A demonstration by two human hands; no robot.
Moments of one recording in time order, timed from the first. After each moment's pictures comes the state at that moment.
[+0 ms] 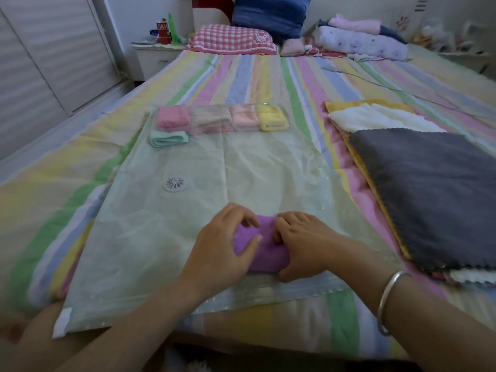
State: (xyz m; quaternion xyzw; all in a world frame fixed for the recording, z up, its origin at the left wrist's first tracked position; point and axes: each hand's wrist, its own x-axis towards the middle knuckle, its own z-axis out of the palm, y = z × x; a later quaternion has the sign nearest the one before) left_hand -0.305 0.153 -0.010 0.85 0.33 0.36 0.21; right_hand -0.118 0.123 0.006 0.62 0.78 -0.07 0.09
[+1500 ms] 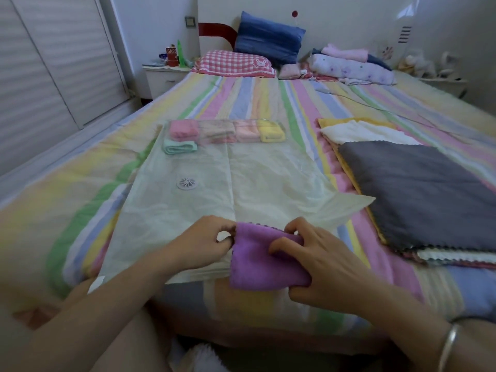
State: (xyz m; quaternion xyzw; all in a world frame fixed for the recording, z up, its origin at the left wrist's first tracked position) left_hand -0.353 0.145 0.014 0.86 0.34 0.18 0.33; right_hand -0.139 0.015 0.038 0.59 0.81 0.00 -0.08
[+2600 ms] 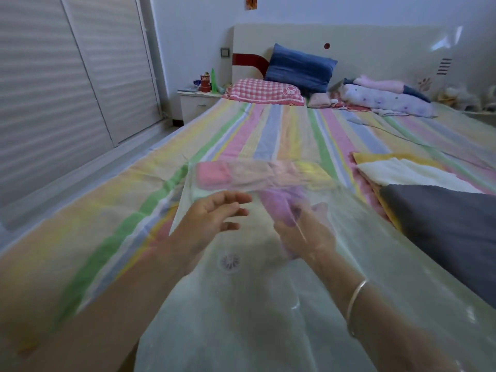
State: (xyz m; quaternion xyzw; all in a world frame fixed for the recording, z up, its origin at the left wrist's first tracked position) left_hand -0.362 0.210 0.078 0.59 0.39 0.43 0.57; right_hand -0.165 0.210 0.023 0.76 0.53 -0.12 -0.35
